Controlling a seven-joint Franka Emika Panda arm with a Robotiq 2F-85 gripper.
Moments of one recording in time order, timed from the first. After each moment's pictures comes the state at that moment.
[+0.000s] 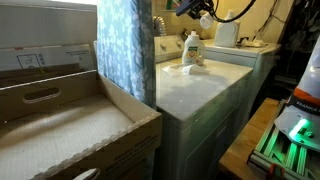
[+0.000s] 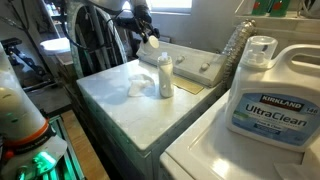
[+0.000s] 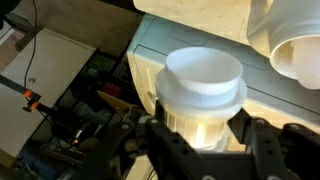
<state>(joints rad) 0.10 0.12 0.05 -1.74 -0.79 1.38 1.60</state>
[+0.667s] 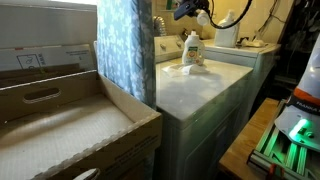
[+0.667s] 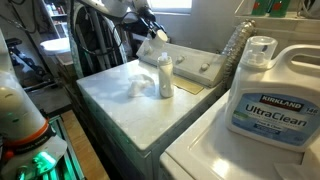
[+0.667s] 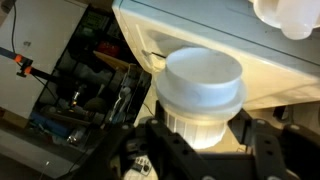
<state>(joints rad) 0.13 0.19 0.05 -1.71 -1.01 1.38 1.66</state>
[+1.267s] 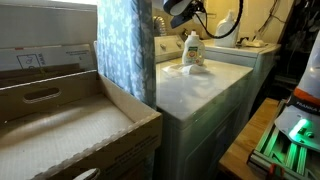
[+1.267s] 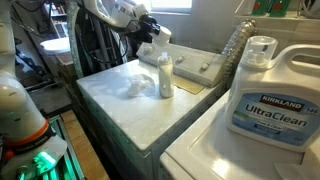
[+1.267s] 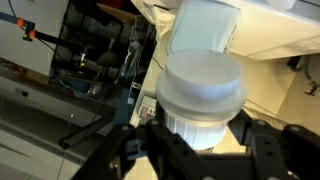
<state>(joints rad) 0.19 0.32 0.06 -1.67 -1.24 1.27 1.78</state>
